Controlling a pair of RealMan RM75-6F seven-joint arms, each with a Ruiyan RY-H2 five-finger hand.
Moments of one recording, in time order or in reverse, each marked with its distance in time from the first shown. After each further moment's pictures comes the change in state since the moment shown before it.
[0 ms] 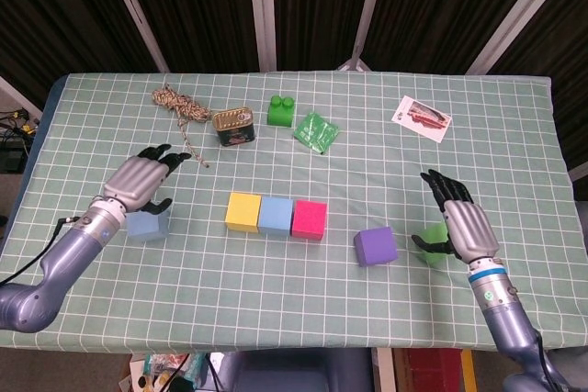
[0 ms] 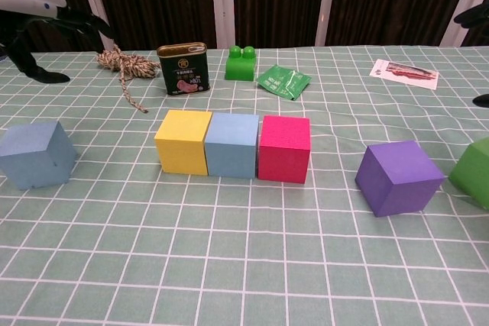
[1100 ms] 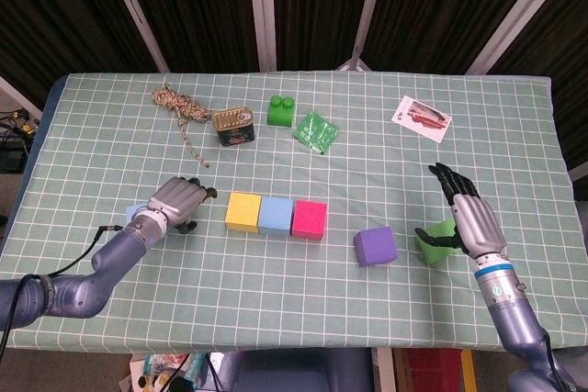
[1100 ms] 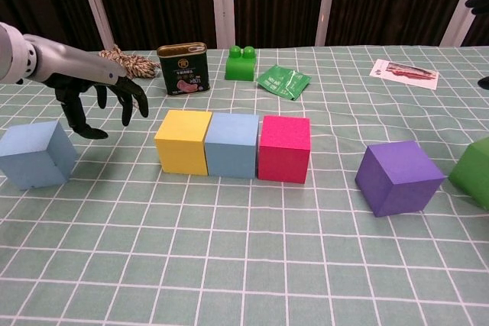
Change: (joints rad) left arm -0.300 -0.141 0.237 0.038 -0.300 0.003 0.172; right arm -0.038 0.021 0.069 0.004 0.001 -0.041 0.084
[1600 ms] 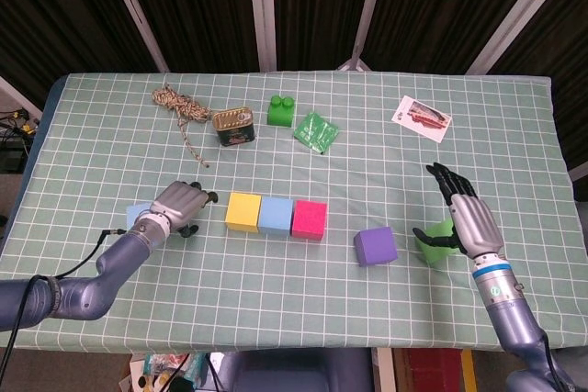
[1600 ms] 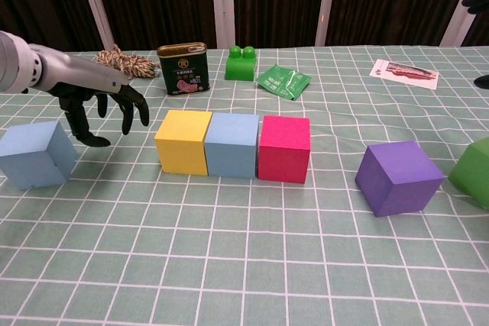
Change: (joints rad) left arm -0.028 -0.037 0.030 0.004 -0.024 0.019 -0.012; right arm -0.008 -0.004 0.014 -0.006 -0.008 -0.003 -0.002
